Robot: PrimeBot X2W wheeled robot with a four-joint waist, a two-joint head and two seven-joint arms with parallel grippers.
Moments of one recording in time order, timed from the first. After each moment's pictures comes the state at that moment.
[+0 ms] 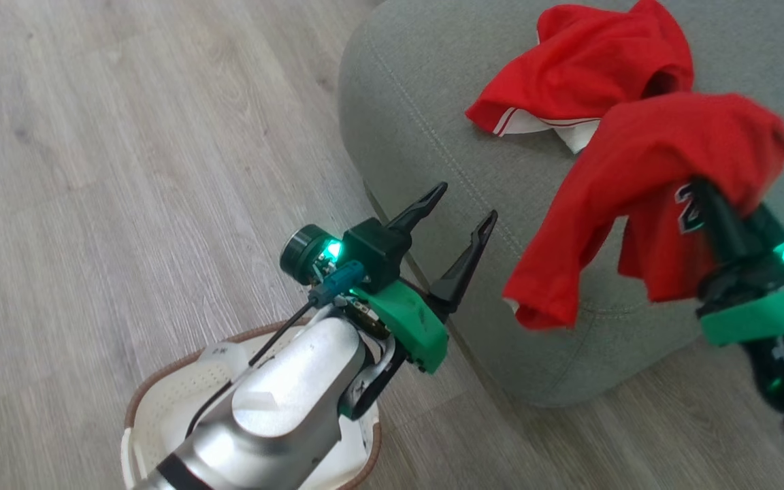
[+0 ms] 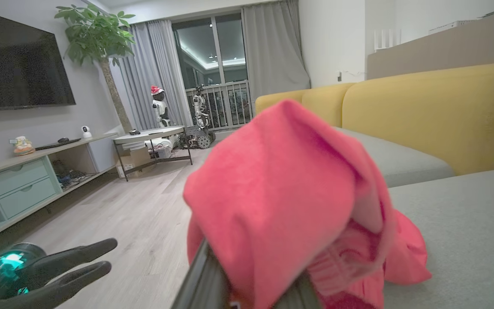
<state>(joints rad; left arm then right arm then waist) -0.61 0.05 -0.89 0.41 -0.51 0.06 -0.23 -0.24 -0.52 0.27 -0.04 0.73 0.13 -0.26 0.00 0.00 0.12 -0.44</state>
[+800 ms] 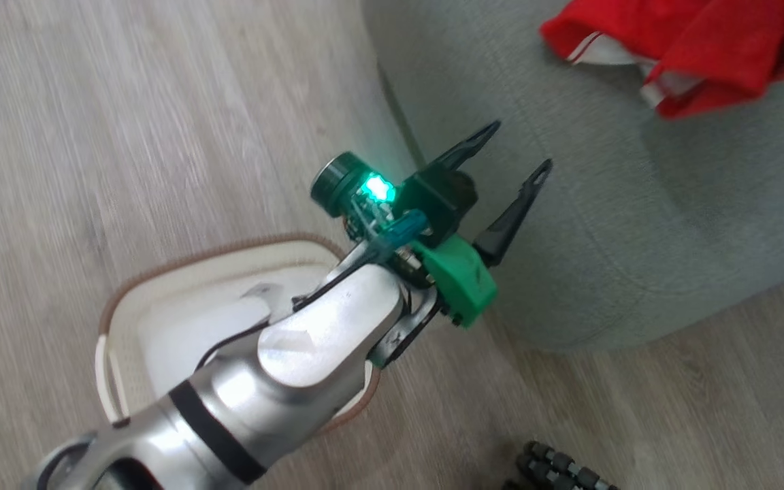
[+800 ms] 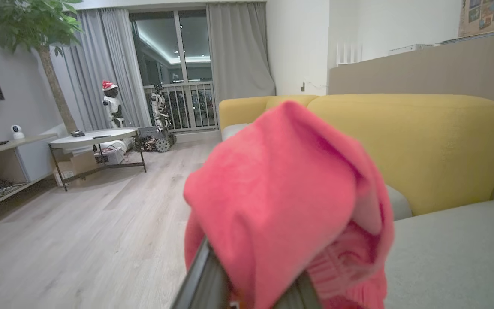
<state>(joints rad) -0.81 0.05 -1.04 0.40 -0.52 0.14 -0.18 -0.78 -0.74 0.27 0.30 1.04 0.13 -0.26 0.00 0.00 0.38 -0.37</state>
